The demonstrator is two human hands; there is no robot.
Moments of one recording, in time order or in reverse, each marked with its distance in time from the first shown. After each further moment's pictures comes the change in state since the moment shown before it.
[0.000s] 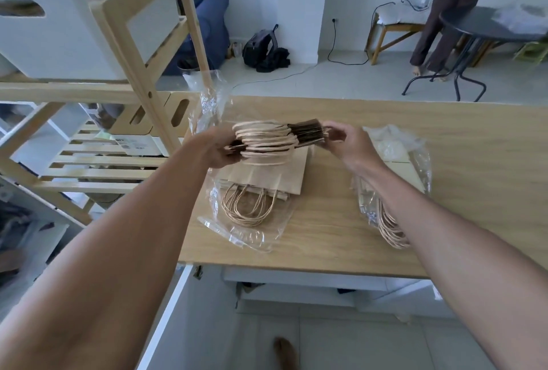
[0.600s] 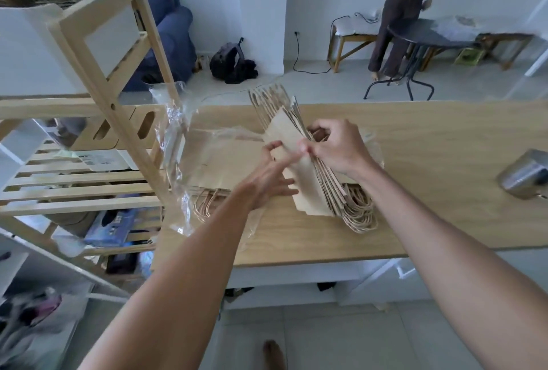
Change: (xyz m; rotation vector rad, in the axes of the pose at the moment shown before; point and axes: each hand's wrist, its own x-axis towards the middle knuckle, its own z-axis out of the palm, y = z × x) left_hand -0.036 -0.065 0.133 0.039 -0.413 0.172; right_hand -0.055 -0.038 -0.045 -0.216 0.195 -0.015
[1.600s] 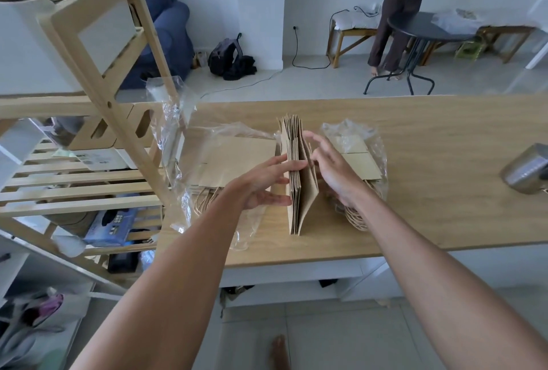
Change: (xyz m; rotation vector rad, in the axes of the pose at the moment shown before) left_hand 0.004 -0.004 -0.015 0.064 -0.008 -0.127; right_hand -0.032 0.031 0.038 0.396 -0.203 0.291
